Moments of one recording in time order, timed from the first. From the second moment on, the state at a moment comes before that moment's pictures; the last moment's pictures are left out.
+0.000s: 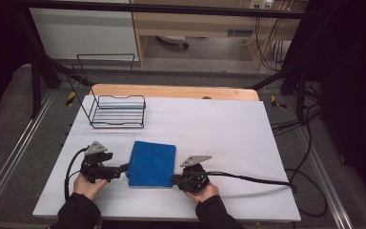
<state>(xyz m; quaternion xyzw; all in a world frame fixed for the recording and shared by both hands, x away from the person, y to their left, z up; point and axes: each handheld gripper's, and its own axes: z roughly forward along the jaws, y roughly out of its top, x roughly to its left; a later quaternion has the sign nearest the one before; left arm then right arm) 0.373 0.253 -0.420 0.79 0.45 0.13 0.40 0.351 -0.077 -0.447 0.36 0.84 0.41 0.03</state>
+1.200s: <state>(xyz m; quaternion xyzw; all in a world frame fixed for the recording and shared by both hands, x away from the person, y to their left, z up) 0.461 0.209 -0.443 0.81 0.47 0.08 0.35 0.378 -0.107 -0.431 0.36 0.80 0.47 0.06</state>
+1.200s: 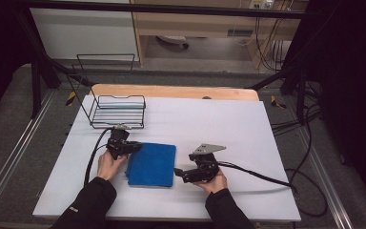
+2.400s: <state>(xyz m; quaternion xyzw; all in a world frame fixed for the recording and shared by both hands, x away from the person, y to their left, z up) 0.455 0.204 -0.445 0.81 0.46 0.11 0.35 0.464 -0.070 -0.450 0.46 0.78 0.41 0.05</state>
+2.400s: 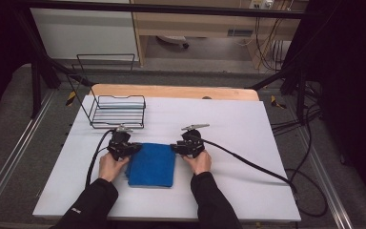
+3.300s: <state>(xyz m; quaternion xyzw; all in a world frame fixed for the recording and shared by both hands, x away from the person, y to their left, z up) 0.444 0.223 -0.432 0.78 0.46 0.09 0.41 0.455 -0.071 -0.439 0.43 0.78 0.45 0.03</state>
